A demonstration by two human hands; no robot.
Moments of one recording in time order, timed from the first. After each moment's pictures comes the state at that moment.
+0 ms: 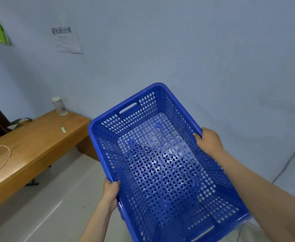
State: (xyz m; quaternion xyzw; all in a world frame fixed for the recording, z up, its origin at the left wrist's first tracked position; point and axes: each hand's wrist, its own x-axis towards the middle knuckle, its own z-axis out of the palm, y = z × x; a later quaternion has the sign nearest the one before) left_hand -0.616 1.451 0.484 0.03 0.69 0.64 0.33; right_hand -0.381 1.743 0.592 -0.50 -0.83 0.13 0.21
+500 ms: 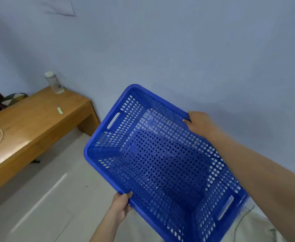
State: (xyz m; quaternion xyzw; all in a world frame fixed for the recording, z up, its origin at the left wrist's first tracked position) left_hand -0.637 1.465 0.394 -0.13 0.62 0.59 0.49; right_hand -0.510 1.815 0.568 -0.36 -0.93 0.04 0.06
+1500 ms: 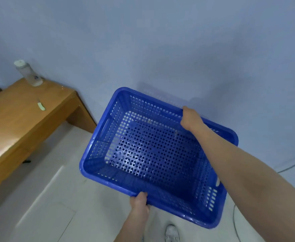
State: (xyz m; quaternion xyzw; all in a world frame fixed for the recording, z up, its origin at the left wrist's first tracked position) left_hand -0.619 1.529 0.345 -0.26 0.59 0.61 0.46; right_hand -0.571 1.844 0.481 -0.51 -0.84 0.16 0.00
